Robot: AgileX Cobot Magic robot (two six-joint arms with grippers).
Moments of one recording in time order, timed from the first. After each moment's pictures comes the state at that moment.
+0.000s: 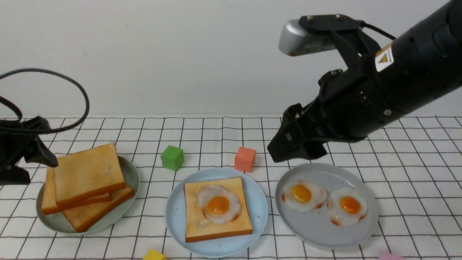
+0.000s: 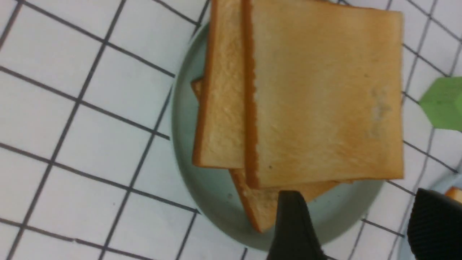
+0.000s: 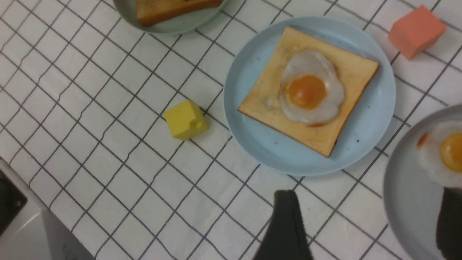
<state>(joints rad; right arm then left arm) 0.56 1.44 -1.37 0.36 0.99 -0.16 0.27 1.55 -1.04 -0.43 0.73 0.01</state>
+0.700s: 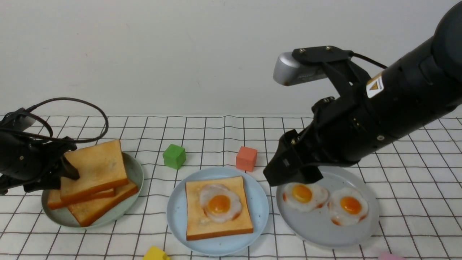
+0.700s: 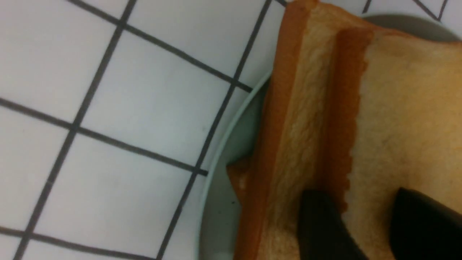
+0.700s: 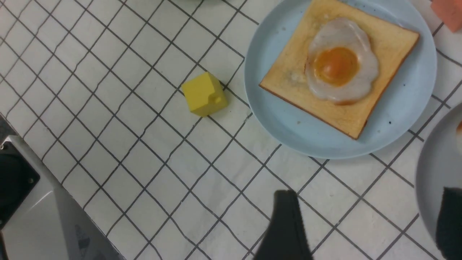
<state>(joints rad) 0.56 1.44 -1.31 0.43 0.97 -0.23 0.28 1.85 -1.10 -0.62 0.57 0.26</state>
